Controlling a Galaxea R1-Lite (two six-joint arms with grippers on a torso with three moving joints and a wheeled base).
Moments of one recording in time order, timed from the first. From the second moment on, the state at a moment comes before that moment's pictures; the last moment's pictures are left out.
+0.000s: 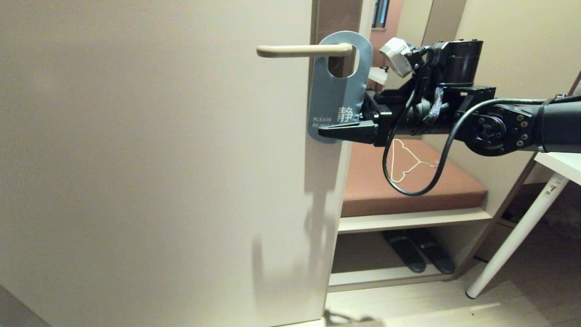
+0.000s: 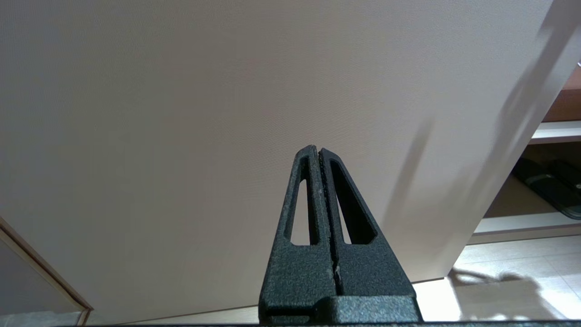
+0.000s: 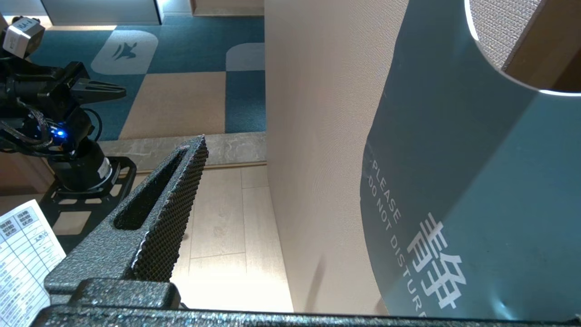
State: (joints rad) left arm 0.00 0.00 0.00 -0.01 0.01 -0.01; right arm 0.36 2.00 -1.60 -0.29 1.10 -0.13
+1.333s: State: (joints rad) left arm 0.00 0.00 0.00 -0.01 0.01 -0.01; right arm 0.36 1.93 -1.53 -0.29 1.07 -0.13
